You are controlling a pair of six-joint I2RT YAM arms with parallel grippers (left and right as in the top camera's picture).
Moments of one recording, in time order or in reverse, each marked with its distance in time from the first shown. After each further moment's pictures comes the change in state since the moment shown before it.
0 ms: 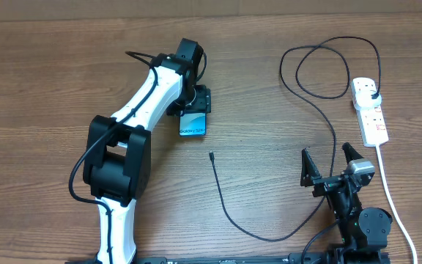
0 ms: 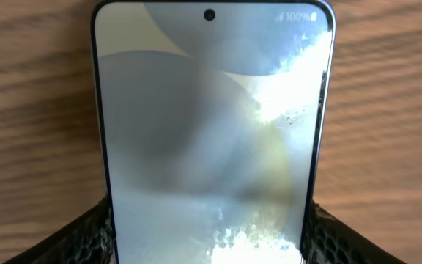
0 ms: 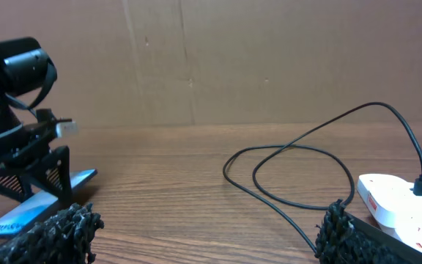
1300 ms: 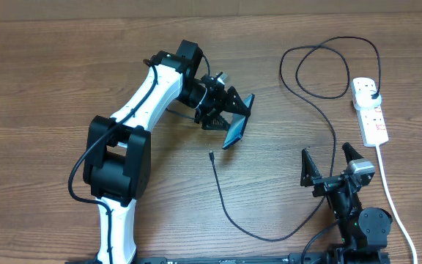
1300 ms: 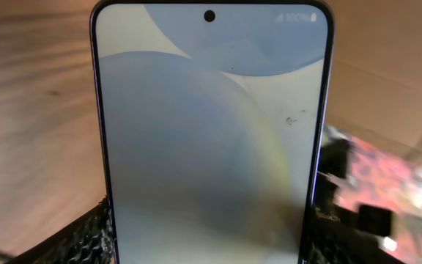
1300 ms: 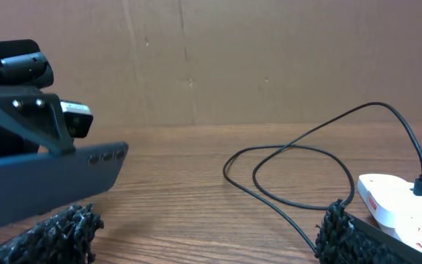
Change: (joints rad) left arm 0.000 0.000 0.016 -0.118 0.950 0.000; right arm 0.000 0.000 0.000 0.000 0.000 0.000
